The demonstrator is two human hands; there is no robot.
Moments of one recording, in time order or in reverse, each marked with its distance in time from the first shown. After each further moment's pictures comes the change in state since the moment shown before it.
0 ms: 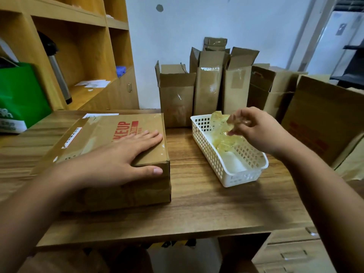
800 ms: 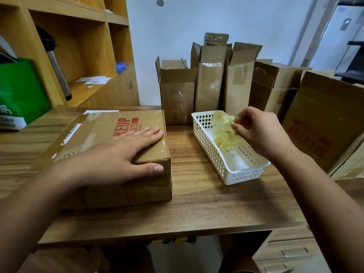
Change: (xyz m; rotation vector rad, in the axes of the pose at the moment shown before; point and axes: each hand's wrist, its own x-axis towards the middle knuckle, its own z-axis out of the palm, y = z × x) left_hand 0.003 -0.006 0.003 0.018 0.042 0.052; right_hand 0.000 0.016 0.013 -0.261 0.202 -0.088
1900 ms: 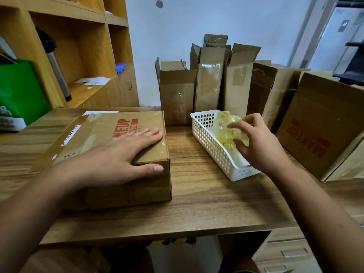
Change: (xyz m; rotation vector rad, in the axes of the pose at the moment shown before) left_hand -0.001 0.000 0.001 0.006 -0.013 -0.011; right_hand -0.021 0.020 0.021 -0.193 -0.008 -0.117
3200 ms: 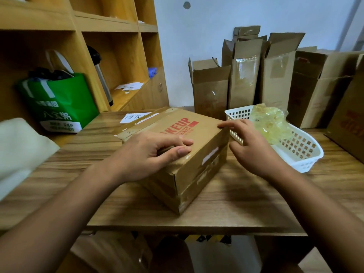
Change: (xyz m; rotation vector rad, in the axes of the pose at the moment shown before) left_hand -0.028 -0.019 0.000 -0.170 0.344 0.147; right_hand 0.005 -0.090 0.037 0.637 -0.150 0.013
